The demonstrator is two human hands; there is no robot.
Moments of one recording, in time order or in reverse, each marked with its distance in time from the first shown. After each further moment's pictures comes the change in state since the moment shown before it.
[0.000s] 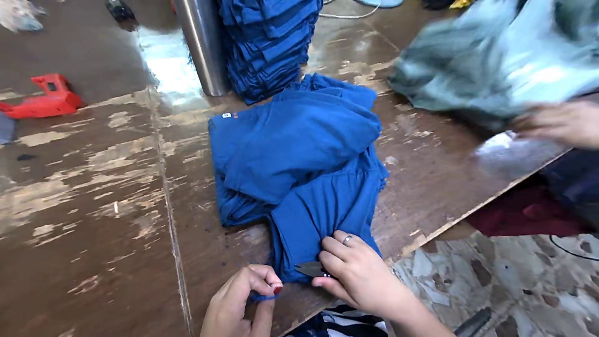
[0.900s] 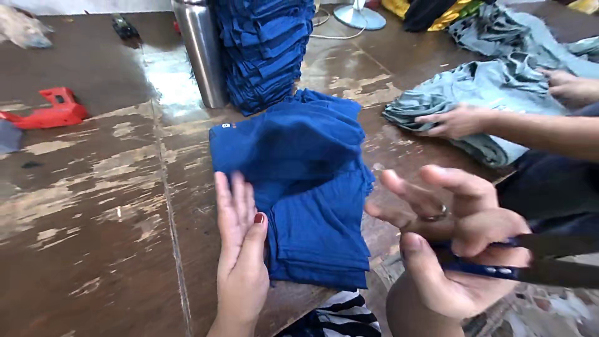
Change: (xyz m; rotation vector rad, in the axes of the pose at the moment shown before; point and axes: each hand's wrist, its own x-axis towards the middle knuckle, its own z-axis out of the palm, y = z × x) left_hand 0.075 0.032 0.024 -0.569 0.317 -0.050; right_hand 0.036 -0.010 -0.084 0.850 0.821 -0.043
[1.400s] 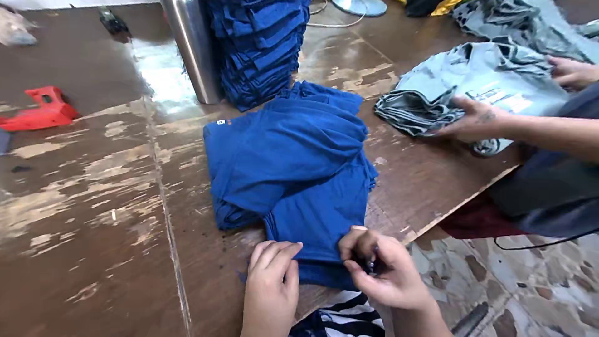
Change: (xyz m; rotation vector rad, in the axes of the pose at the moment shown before) left_hand -0.056 -0.054 -0.010 0.925 -0.143 0.209; right_hand -0.065 0.036 -0.022 -0.207 -0.391 0.264
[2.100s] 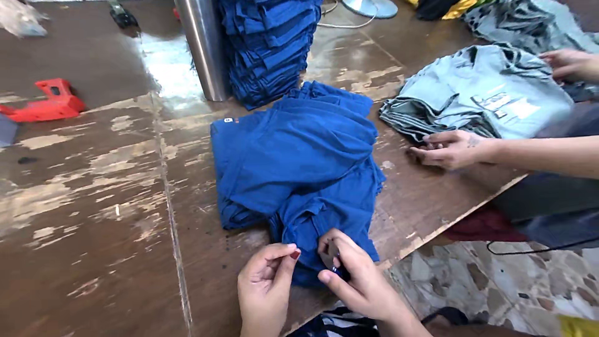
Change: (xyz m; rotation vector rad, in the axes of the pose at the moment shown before) left_hand 0.008 0.007 0.000 -0.838 0.208 -0.223; right_hand 0.003 0.005 0.037 -0.123 -0.094 0.075
